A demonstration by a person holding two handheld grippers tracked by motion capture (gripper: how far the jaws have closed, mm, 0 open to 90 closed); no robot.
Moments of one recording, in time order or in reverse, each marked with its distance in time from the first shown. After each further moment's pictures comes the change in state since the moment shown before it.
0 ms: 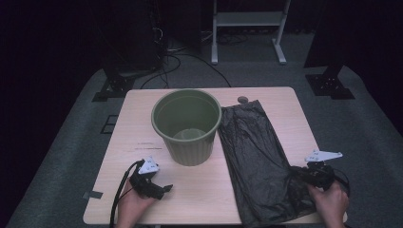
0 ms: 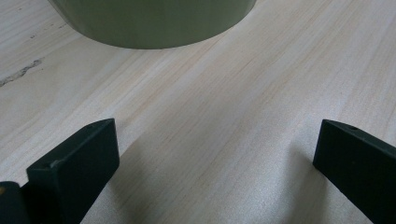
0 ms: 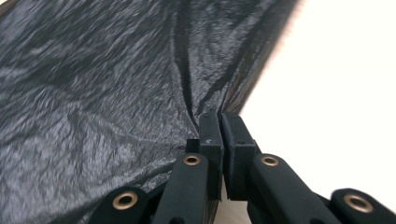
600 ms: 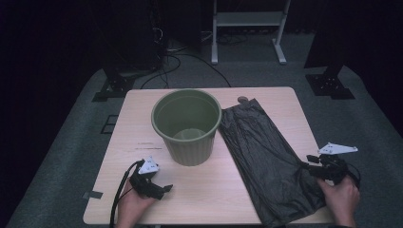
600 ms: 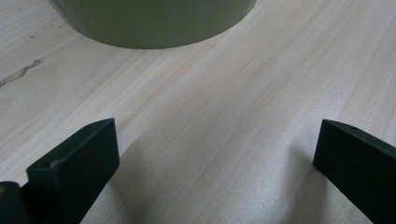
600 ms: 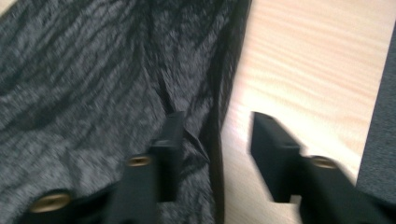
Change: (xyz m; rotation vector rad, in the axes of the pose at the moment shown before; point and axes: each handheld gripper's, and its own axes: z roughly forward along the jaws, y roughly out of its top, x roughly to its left) left arm 0.000 0.000 0.000 0.000 0.000 0.000; right arm -0.027 0.005 -0.019 -0.043 -0.105 0.034
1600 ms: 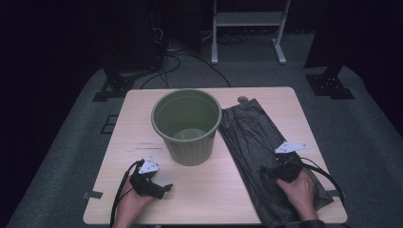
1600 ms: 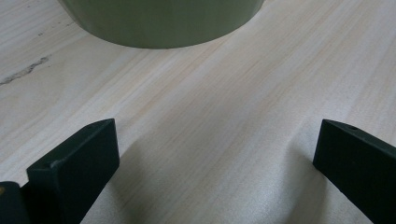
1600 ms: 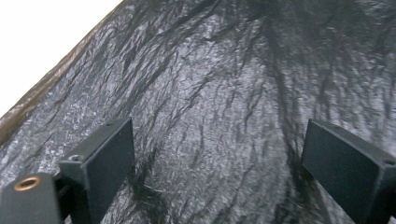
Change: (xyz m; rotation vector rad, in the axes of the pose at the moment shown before) left arm 0.000 0.001 0.000 0.001 0.022 -0.020; right arm 0.074 0.034 0.078 -0.016 0.122 -0.116
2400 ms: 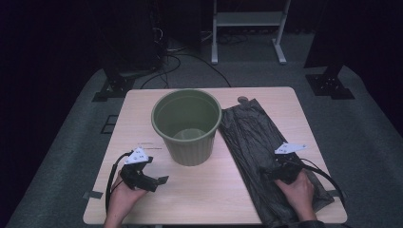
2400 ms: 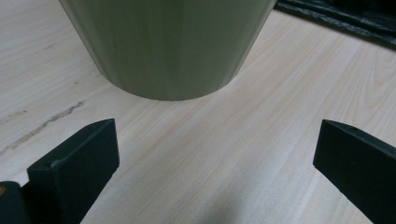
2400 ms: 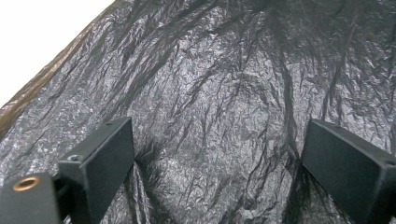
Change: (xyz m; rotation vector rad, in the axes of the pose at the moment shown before) left arm 0.010 0.028 -0.045 -0.095 -0.067 -0.075; right arm -0.002 -0.005 0.004 -0.001 0.016 0.013
